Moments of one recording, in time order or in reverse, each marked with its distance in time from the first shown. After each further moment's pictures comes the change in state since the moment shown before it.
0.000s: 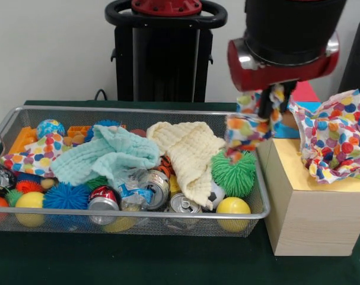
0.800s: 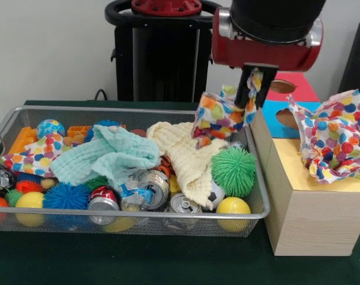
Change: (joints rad) arm 0.063 -0.042 -0.171 0.020 0.021 -0.167 0.274
